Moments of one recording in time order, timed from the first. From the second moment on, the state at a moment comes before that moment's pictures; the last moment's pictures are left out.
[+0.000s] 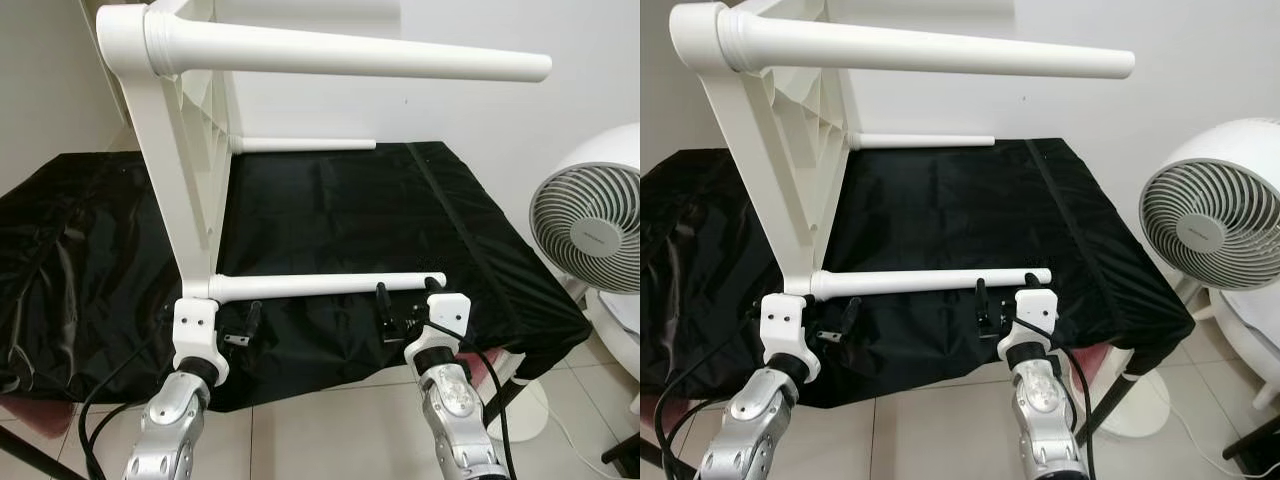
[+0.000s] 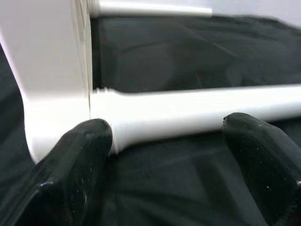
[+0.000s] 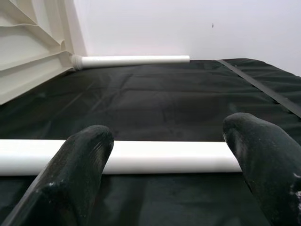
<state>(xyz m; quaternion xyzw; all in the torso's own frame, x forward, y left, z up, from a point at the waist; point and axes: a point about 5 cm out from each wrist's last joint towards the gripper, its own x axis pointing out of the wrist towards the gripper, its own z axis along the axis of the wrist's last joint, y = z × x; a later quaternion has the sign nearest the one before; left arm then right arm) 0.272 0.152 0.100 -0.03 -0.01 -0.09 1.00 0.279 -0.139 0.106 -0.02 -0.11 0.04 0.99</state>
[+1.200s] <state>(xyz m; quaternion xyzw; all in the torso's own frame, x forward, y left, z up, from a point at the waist) 0.305 0.147 0.109 -0.05 -0.01 -0.09 0.99 0.306 -0.138 0.120 -0.04 -0.11 0.04 0.99</state>
